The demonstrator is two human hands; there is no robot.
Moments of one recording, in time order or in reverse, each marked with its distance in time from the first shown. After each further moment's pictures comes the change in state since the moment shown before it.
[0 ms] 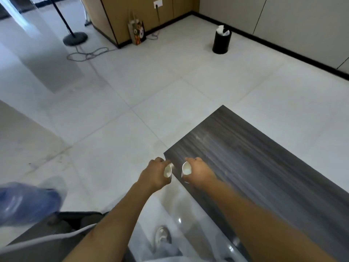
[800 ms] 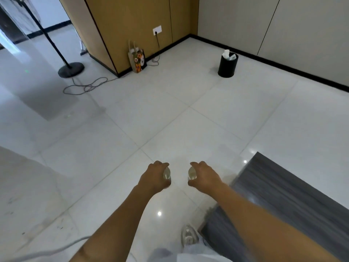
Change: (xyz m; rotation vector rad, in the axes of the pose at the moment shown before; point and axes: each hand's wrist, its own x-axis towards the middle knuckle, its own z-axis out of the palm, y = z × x) left_hand 0.322 -0.160 -0.247 0.004 -0.008 0.034; right_hand 0.337 -0.203 -0.114 -0.038 0.091 0.033
